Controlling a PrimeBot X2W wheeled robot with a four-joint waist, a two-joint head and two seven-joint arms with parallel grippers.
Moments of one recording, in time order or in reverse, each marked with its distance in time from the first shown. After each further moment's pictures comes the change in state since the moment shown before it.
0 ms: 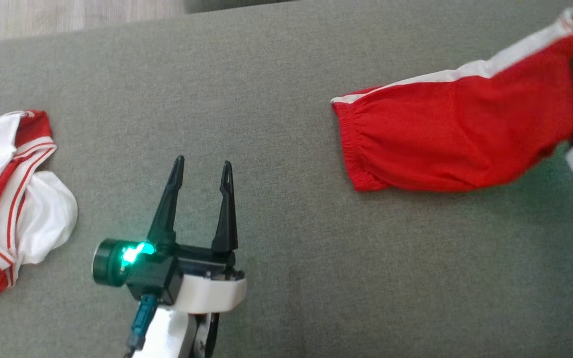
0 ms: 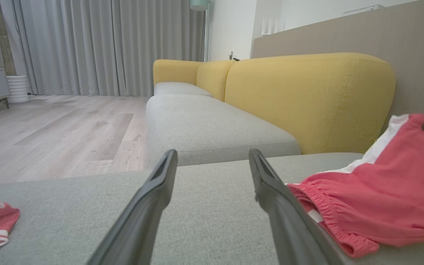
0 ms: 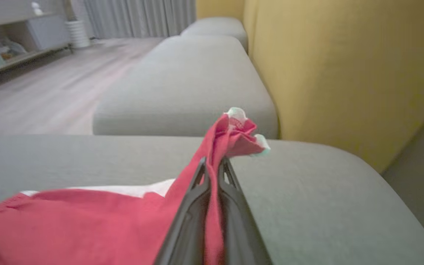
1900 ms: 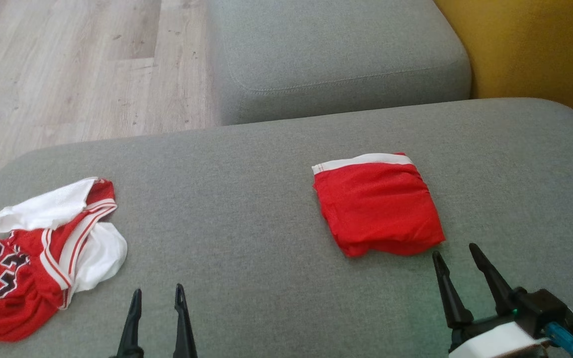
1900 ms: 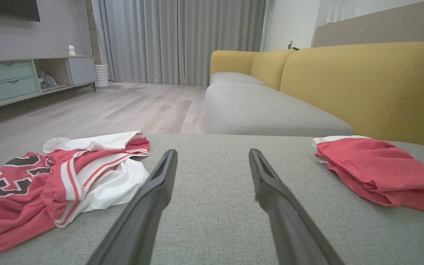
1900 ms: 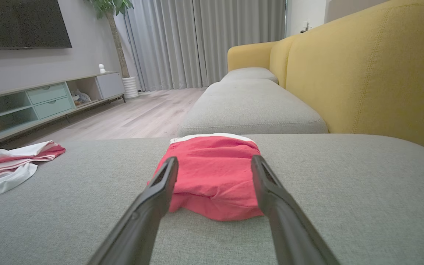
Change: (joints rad) left arm 0.377 0.005 0.131 0.058 -0.046 0.054 0.000; right arm 0.884 0.533 -0.602 -0.535 -0.718 0.000 -0.003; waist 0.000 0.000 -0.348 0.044
